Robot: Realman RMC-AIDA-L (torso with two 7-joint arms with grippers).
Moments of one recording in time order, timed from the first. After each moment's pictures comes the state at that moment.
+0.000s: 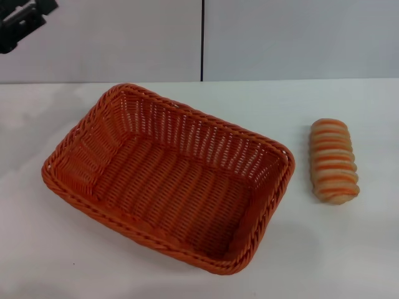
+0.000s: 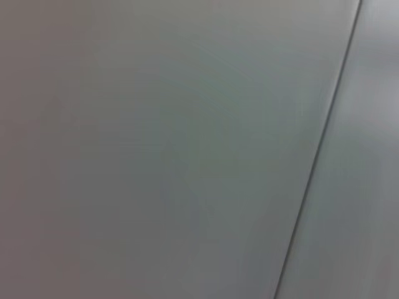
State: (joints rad) left arm -0.35 -2.00 0.72 0.65 1.30 1.51 -1.39; right arm 0.35 2.07 0.08 -0.12 -1.08 -1.43 0.63
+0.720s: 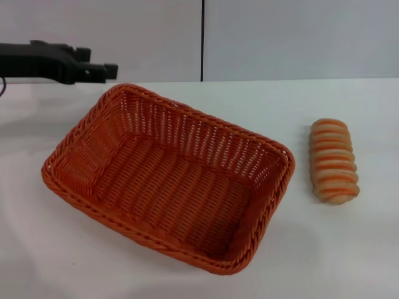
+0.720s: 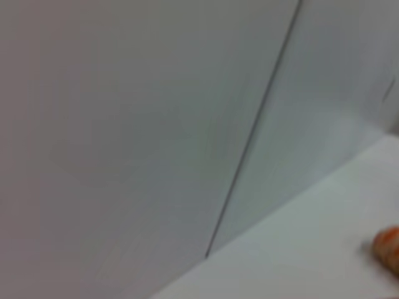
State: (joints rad) left arm -0.55 -2.04 0.73 1.14 2.18 1.51 -2.00; right arm 0.35 2.07 0.08 -0.12 -1.08 -1.36 0.63
